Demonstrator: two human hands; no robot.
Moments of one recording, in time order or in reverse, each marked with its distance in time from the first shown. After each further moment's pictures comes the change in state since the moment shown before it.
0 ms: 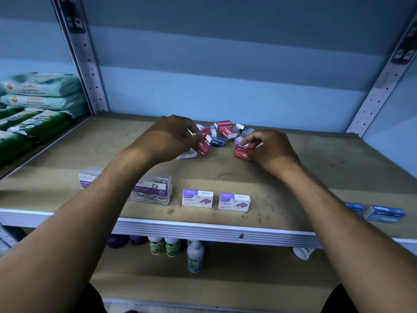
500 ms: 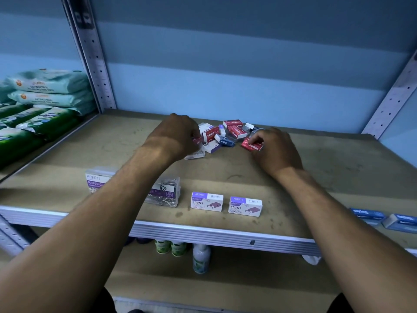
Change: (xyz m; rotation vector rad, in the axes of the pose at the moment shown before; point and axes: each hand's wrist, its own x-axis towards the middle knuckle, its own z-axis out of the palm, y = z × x) left_hand 0.023 -0.020 0.009 0.335 0.034 0.014; right_hand 0.013 0.000 0.024 -0.228 0.094 -0.067
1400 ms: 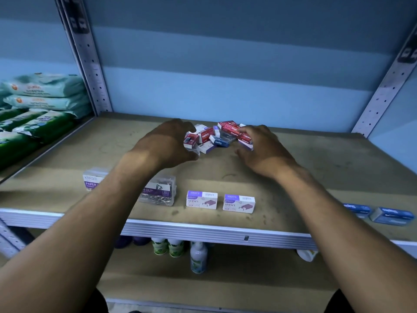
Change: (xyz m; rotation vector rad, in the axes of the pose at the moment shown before) left_hand -0.019 -0.001 -0.008 0.024 -0.072 0.048; right_hand -0.011 -0.015 -0.018 0.056 -0.187 -0.013
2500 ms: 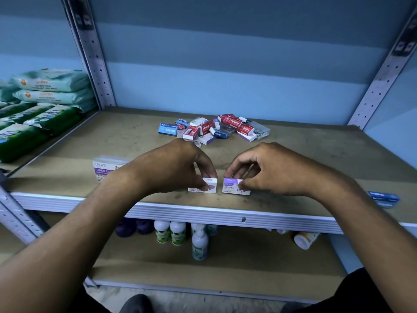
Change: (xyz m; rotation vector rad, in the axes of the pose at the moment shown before) left_hand -0.075 0.037 -0.014 -0.226 -0.263 0.268; right_hand -0.091 -0.040 -0.054 0.164 -0.449 -0.219
